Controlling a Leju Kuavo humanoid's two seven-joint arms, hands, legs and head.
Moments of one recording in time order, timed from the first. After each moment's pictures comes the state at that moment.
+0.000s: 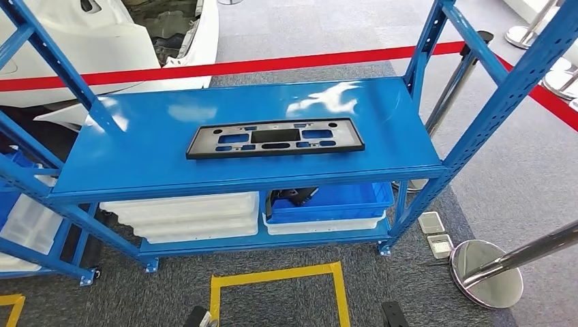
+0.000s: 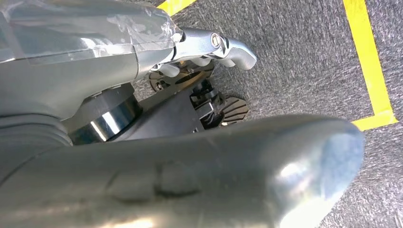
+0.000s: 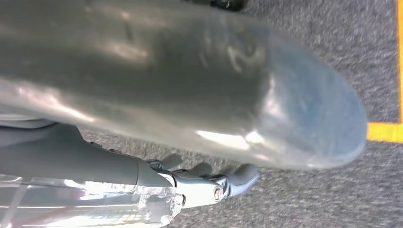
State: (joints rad) left arm -0.12 -0.06 -0.49 -0.19 0.39 -0.06 -0.14; right arm -0.12 0.06 -0.55 -0.21 0.68 -0.11 -0.08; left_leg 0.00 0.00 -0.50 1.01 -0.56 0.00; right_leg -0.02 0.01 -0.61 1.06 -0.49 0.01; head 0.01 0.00
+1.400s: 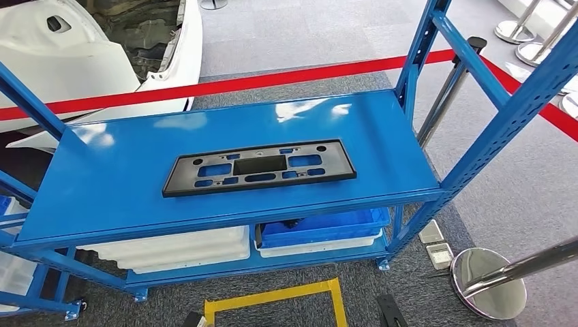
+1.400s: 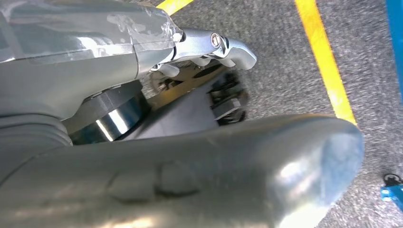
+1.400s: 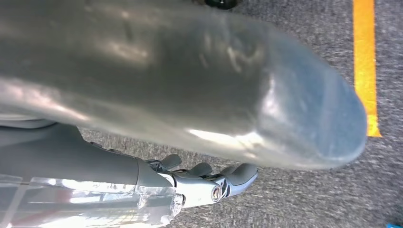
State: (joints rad) left arm -0.11 -0.06 -0.49 -0.19 0.40 -0.05 -0.15; right arm -0.13 0.06 -0.55 -0.21 0.69 -0.11 -0.08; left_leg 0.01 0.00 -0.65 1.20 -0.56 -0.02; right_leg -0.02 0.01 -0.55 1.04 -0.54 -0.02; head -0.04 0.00
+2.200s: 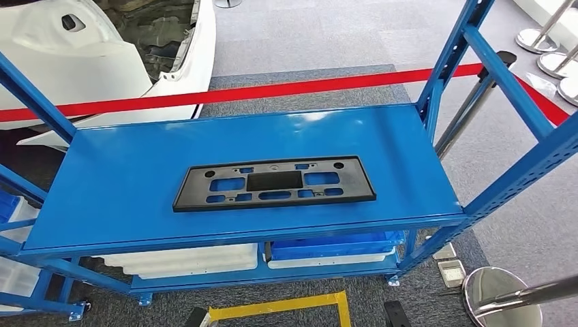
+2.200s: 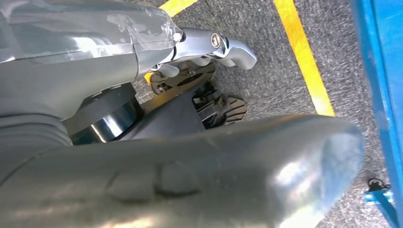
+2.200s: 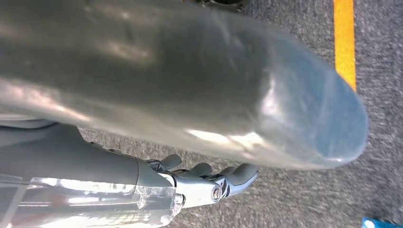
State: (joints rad) left arm -0.12 -0.06 -0.49 -0.19 0.39 -0.05 -0.15; right arm -0.12 0.06 -0.55 -0.21 0.68 -0.11 -0.08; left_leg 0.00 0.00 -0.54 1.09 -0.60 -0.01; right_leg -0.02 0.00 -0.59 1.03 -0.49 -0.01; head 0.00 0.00
